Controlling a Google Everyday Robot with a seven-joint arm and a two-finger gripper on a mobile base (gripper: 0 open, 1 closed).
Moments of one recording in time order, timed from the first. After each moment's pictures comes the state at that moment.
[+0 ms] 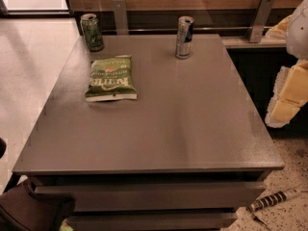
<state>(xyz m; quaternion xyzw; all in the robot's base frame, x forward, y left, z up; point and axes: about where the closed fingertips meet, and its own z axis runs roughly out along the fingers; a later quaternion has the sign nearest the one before) 0.438 -0.214 0.985 -0.60 0.78 -0.05 0.17</state>
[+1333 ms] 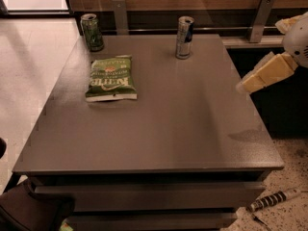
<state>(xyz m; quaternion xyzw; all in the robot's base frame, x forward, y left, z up) 0.527 -0.232 0.971 -0.45 0.80 0.01 0.39</state>
